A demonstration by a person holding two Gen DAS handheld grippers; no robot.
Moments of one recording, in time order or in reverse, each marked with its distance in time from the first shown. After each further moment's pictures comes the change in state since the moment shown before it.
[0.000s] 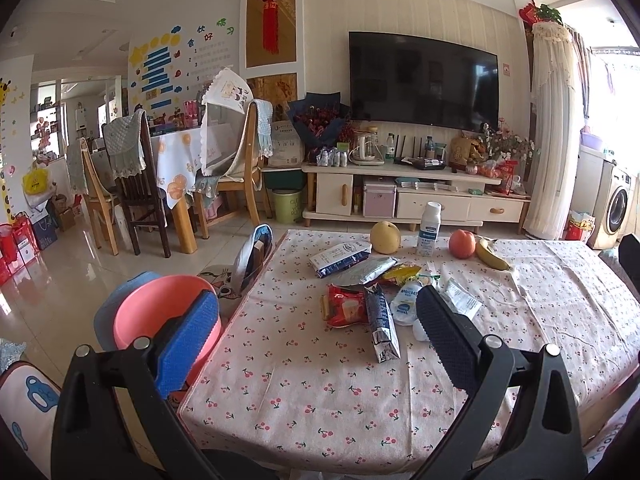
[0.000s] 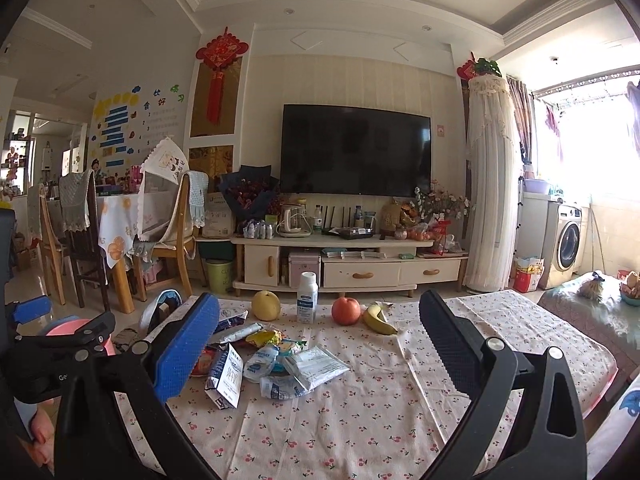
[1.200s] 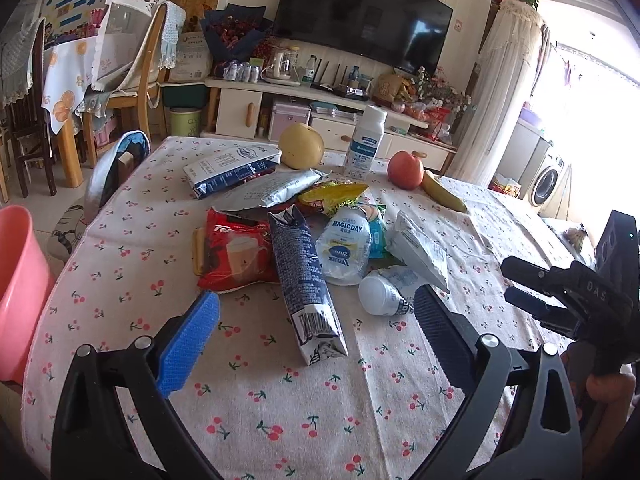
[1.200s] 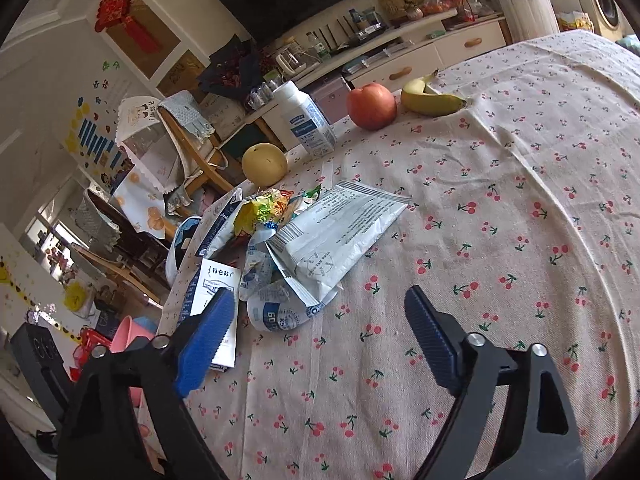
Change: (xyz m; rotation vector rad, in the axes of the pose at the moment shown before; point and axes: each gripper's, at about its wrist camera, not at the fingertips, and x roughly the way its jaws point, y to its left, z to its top) left arm 0.197 -0.043 -0.066 -0.048 0.269 -0.398; right arm 0.248 -0.085 -0.138 0.594 0.633 0.336
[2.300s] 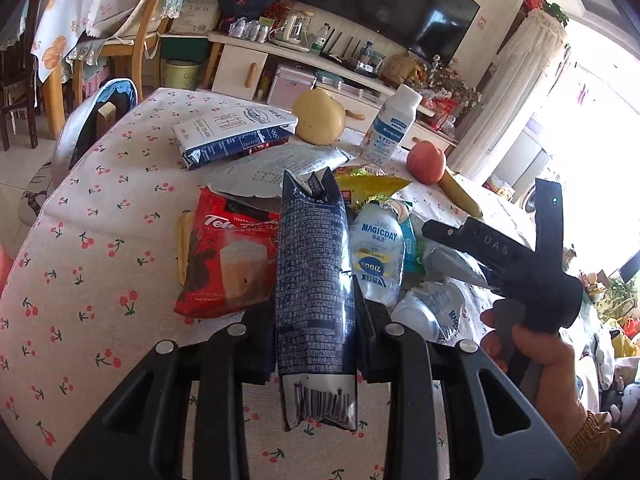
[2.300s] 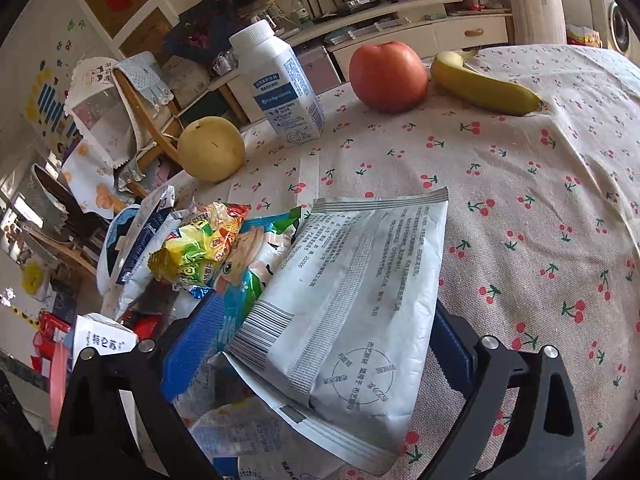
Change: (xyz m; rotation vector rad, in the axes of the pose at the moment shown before) left arm 0.050 0.040 0.019 -0.128 0.104 -0.080; right arm 0.130 0.023 0.052 -0.146 0.070 -0.256
